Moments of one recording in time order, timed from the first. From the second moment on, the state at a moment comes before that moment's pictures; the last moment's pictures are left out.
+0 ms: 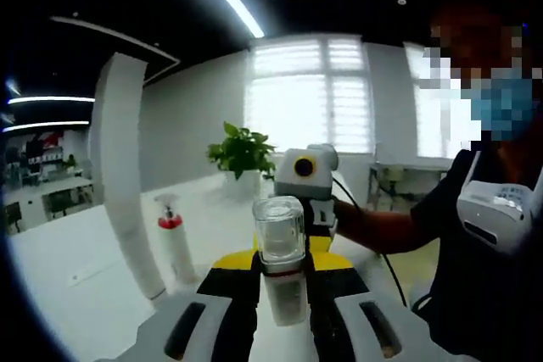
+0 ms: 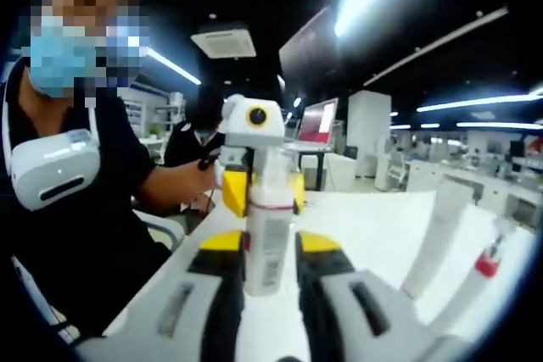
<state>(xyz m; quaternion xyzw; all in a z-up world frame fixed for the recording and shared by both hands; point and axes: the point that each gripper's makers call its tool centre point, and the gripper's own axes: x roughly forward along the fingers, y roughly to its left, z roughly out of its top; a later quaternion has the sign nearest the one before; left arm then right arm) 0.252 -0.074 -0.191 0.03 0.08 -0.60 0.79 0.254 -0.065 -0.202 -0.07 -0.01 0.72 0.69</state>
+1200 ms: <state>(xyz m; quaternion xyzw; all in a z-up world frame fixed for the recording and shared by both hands) 0.322 -0.119 -0.213 -0.03 0.10 -0.59 0.80 0.322 -0.112 -0.224 -0.05 -0.02 0.64 0.76</state>
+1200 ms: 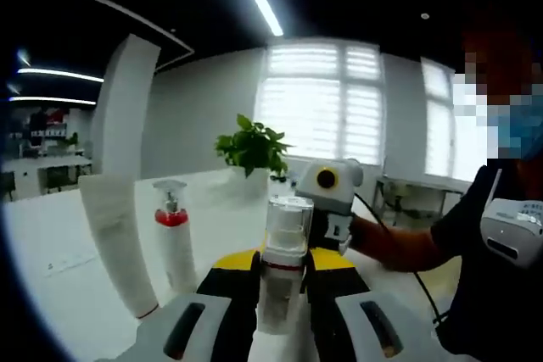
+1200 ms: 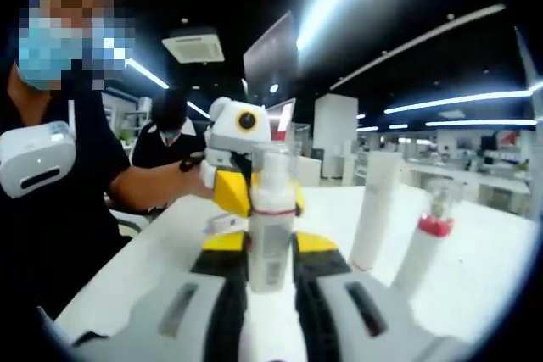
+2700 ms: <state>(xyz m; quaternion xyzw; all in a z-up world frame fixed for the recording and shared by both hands) 0.388 -0.147 -0.247 -0.13 0.10 -0.53 0.83 0.386 -0.147 -0.259 -0.07 0.01 0.55 0.83</state>
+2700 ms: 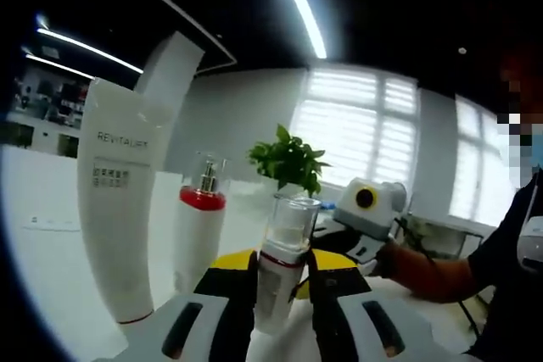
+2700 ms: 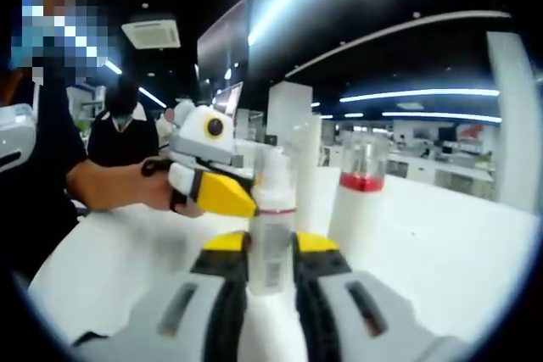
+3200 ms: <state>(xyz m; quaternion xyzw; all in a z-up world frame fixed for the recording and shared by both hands) 0.395 -0.152 -0.262 -0.12 0.09 -0.52 0.84 0.394 -0.149 -0.274 -0.08 0.02 0.54 0.84</state>
